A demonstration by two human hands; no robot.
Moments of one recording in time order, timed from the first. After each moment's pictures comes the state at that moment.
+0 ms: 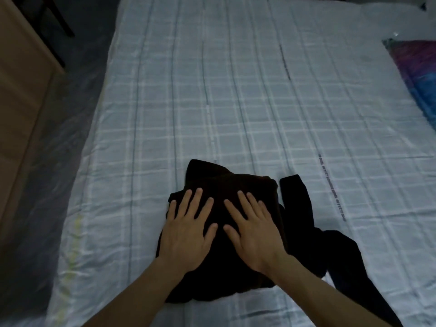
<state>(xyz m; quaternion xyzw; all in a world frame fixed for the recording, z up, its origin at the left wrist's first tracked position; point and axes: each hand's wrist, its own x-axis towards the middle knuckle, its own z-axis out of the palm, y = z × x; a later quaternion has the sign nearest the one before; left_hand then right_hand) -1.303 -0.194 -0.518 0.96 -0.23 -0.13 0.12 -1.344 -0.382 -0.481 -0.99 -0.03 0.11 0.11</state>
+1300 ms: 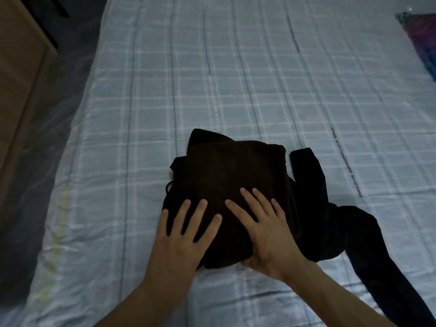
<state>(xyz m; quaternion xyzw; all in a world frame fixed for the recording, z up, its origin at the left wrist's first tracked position) -1.383 -0.159 -0.528 0.94 -0.32 -0.14 0.04 -1.403 -0.381 -0.520 -0.98 -0.08 0.15 0.09</state>
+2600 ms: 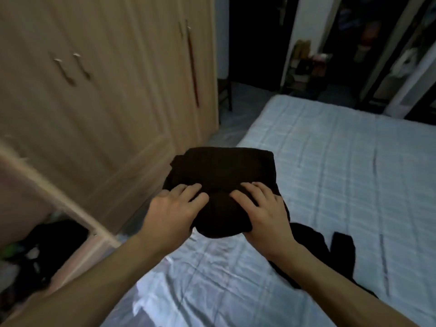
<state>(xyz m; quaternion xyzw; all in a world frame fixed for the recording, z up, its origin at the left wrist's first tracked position) -1.579 -0.062 -0.159 0.99 -0.08 0.14 -0.01 -1.491 -0.278 -0.200 -0.90 -0.38 -0.14 0.17</state>
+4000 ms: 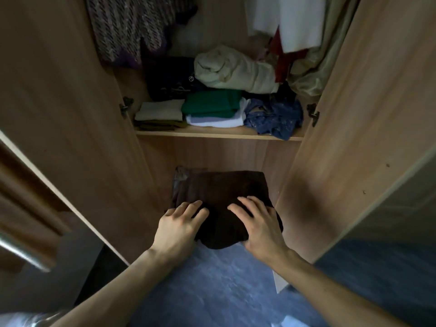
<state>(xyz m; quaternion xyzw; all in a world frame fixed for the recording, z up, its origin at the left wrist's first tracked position) -2.048 0.252 -0.160 0.86 0.50 0.08 0.00 -1.813 0.244 -0.188 -0.57 -0.81 0.02 0.12</state>
